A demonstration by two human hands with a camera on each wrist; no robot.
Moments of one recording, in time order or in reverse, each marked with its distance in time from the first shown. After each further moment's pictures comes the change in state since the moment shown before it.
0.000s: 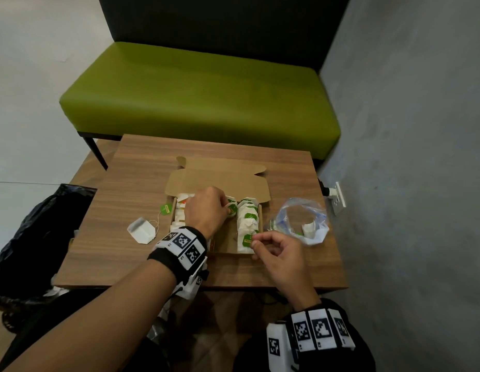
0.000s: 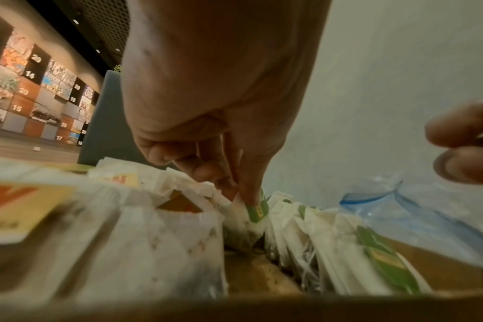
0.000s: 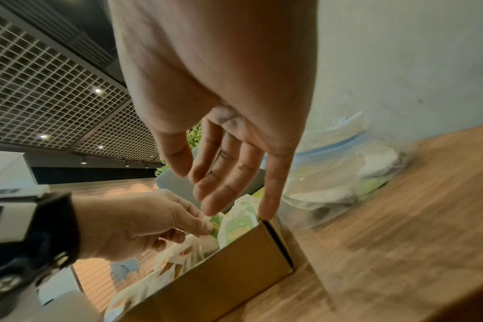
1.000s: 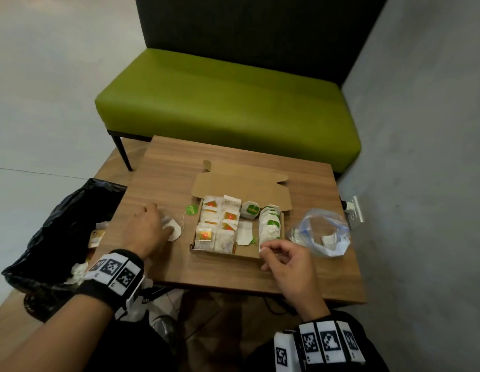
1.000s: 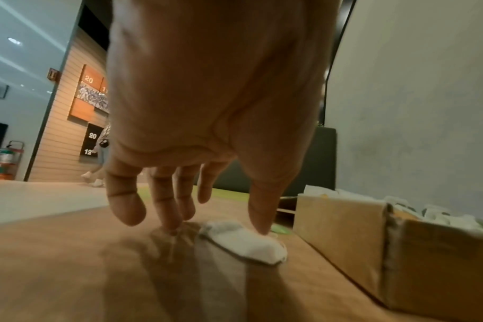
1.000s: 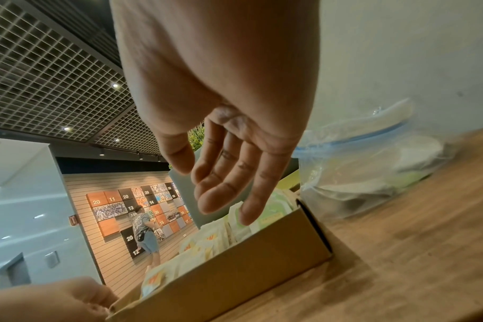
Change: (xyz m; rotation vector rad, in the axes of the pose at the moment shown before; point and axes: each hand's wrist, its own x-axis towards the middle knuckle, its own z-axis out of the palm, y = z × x) left_hand -0.028 -0.155 -0.055 0.183 -0.056 -0.320; right_hand -0.008 -0.022 0.025 -0.084 -0.043 0.025
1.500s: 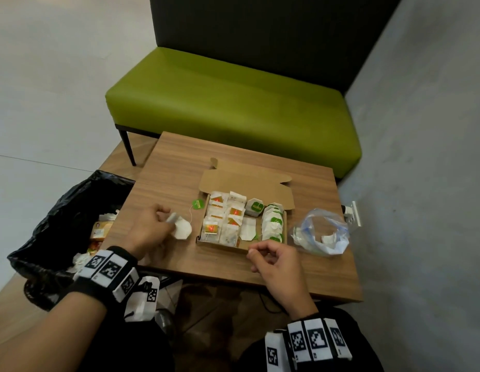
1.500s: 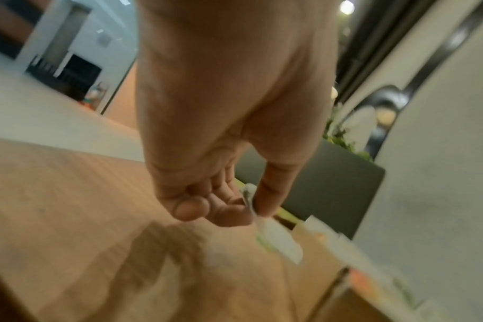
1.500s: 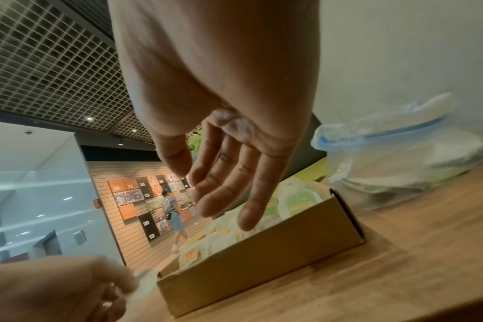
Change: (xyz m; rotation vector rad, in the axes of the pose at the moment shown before) left_hand -0.025 -0.012 -0.005 -0.797 -0.093 -0.112; right_hand -0.019 -0.010 0.021 -0.103 -0.084 -0.017
